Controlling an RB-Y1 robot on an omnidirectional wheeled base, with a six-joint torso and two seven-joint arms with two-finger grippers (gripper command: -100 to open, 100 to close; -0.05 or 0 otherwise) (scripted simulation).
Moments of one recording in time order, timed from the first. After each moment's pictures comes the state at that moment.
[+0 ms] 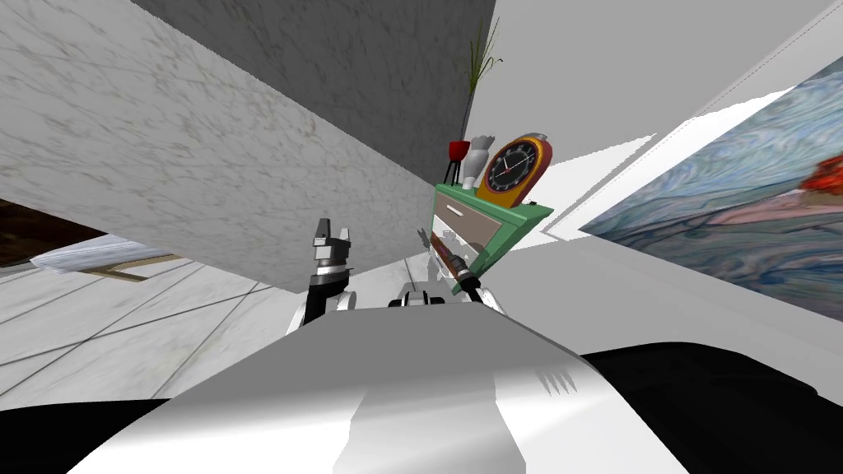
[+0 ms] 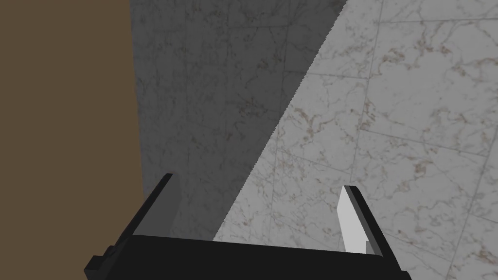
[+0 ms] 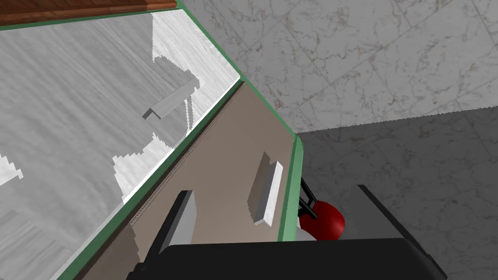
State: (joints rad) left arm 0.49 0.02 0.03 -2.28 -0.12 -0.41 0.08; right arm 0.44 -0.25 0.15 -1.93 0.50 -0.01 0.19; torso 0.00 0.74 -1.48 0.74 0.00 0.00
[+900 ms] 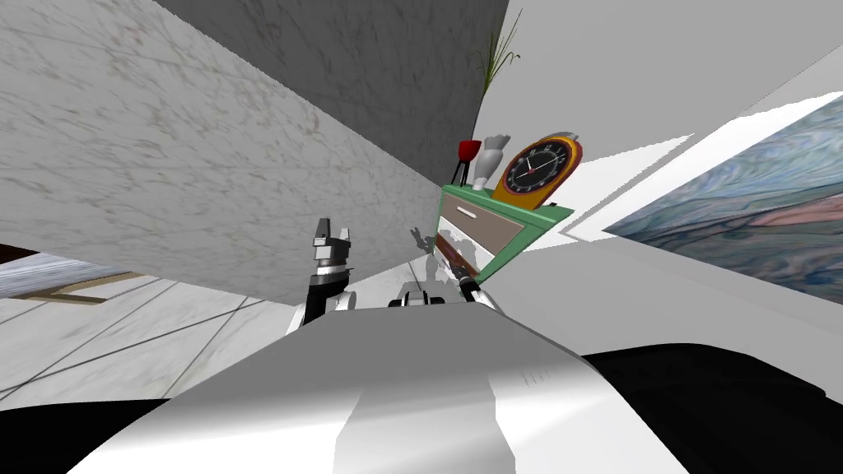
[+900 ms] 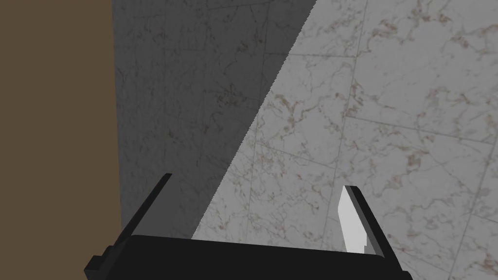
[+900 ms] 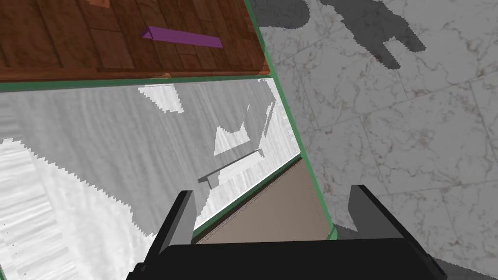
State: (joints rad) left arm 0.49 0.02 0.03 -2.28 -0.12 -0.41 0.08; right arm 0.40 -0.31 0.19 -1.76 0.71 0.21 0.21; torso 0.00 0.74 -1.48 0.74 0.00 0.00
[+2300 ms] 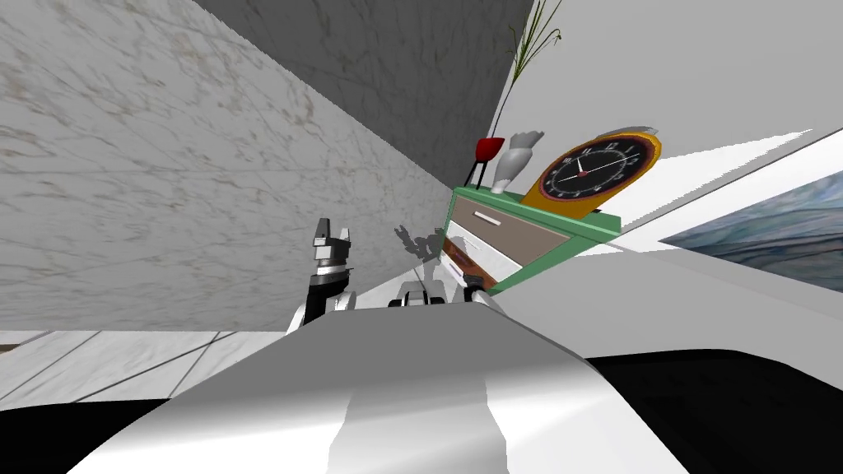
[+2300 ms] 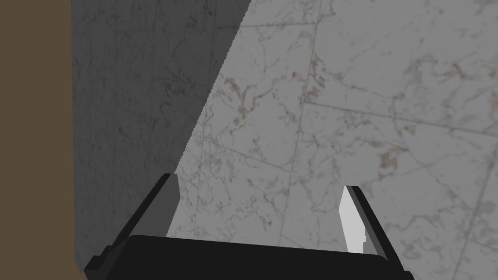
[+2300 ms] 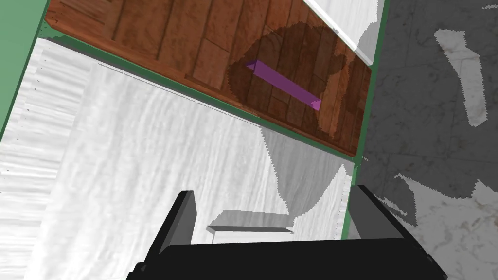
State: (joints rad) left arm 0.49 0.02 0.03 -2.28 -0.12 -0.41 0.08; right arm 0.29 -0.39 0.23 -1.46 0.98 0.55 0.25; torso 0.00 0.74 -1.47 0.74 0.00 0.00
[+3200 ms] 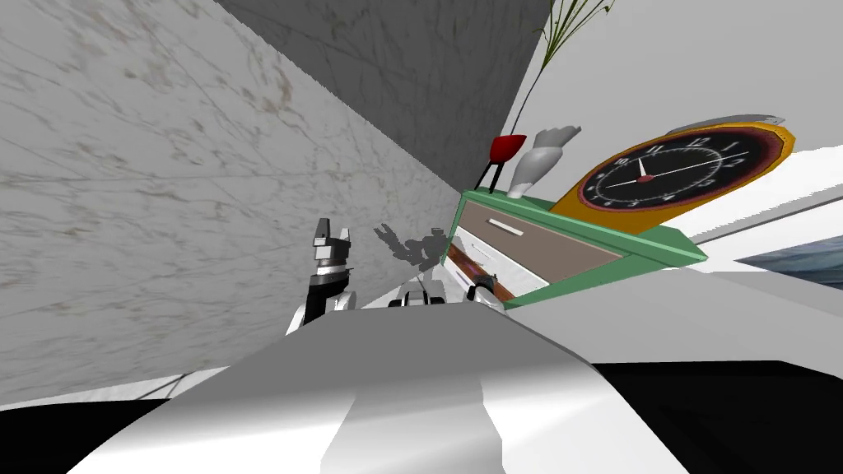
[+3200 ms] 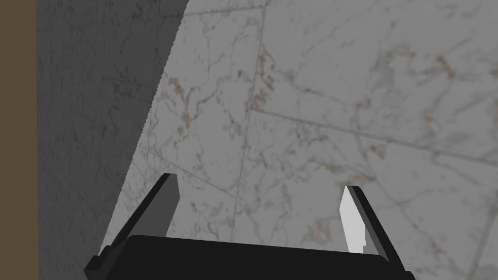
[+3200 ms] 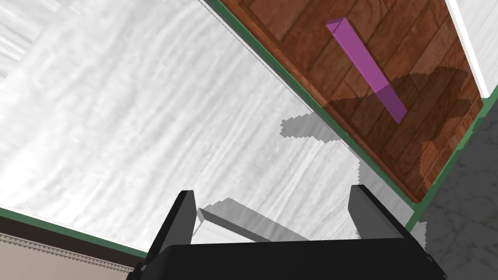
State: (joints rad) left arm 0.49 0.02 0.03 -2.28 -0.12 -0.41 0.08; right arm 0.16 -0.45 0.25 -1.22 1.14 0.76 0.25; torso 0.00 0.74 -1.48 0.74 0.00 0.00
